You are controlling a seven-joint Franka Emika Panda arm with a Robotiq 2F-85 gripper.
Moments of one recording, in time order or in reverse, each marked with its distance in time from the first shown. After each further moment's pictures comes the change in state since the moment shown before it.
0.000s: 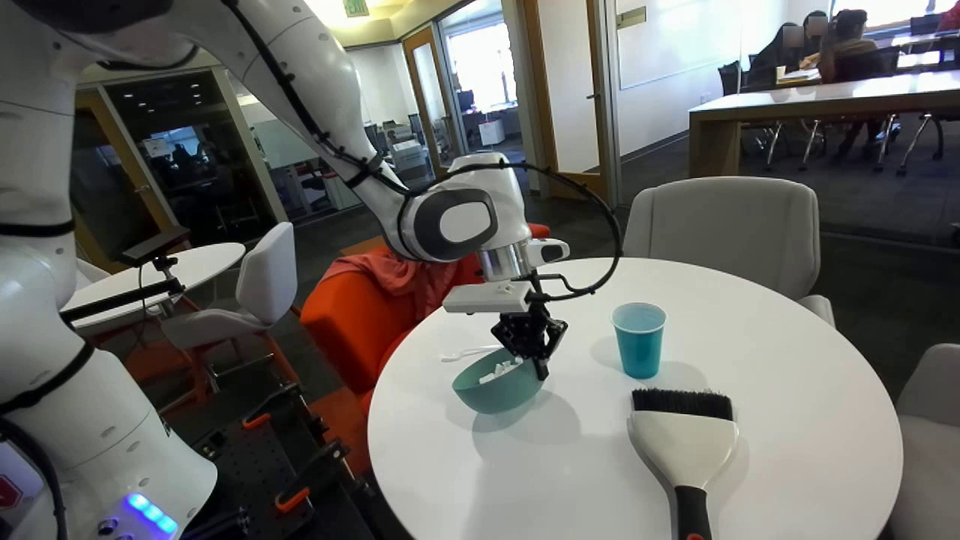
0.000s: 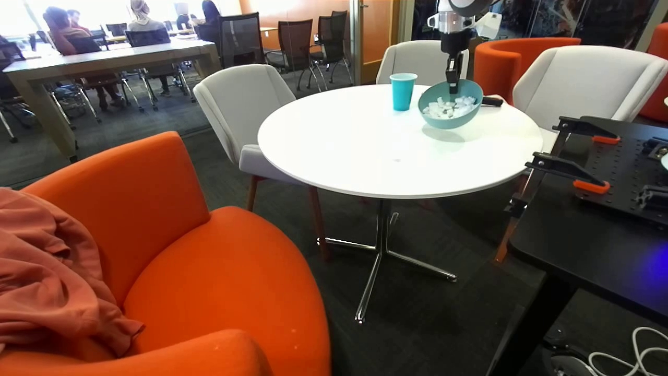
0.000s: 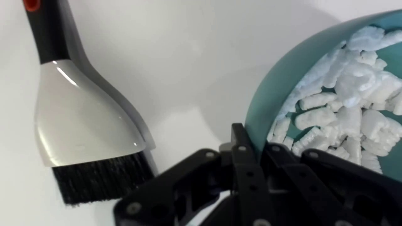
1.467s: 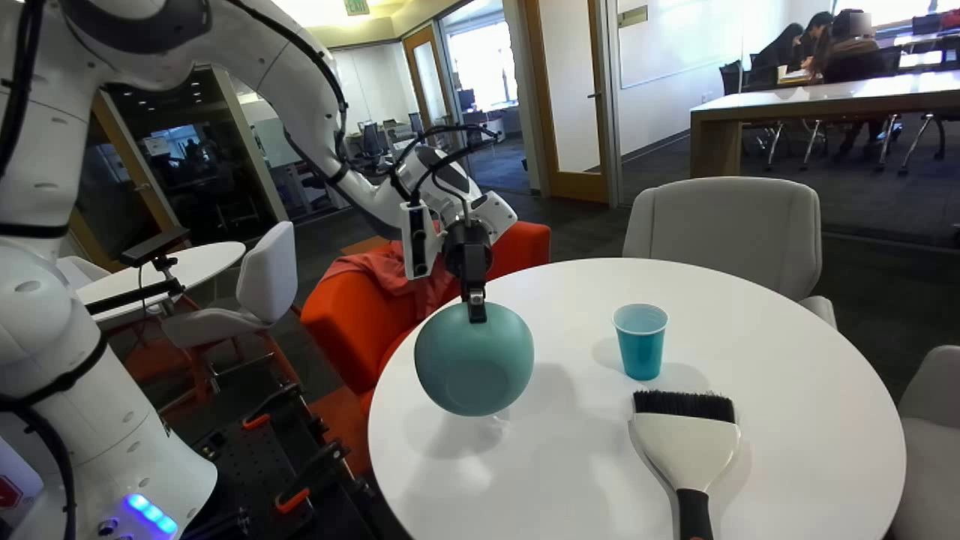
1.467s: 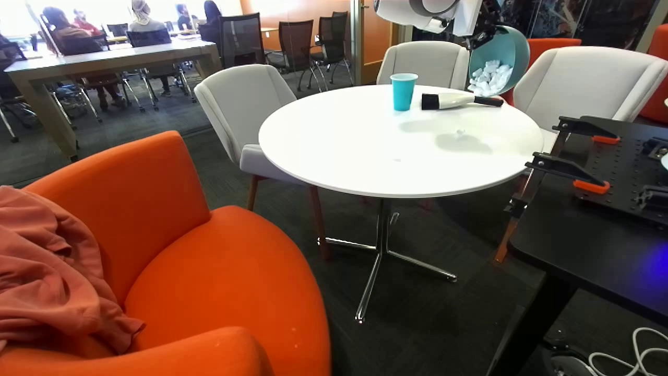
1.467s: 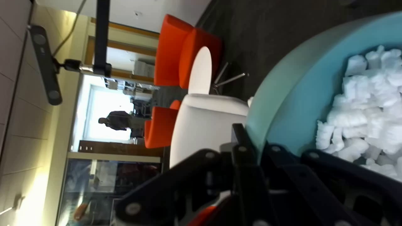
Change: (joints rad) arm 0.403 0.059 -0.099 0.197 -0.554 -1.126 1.133
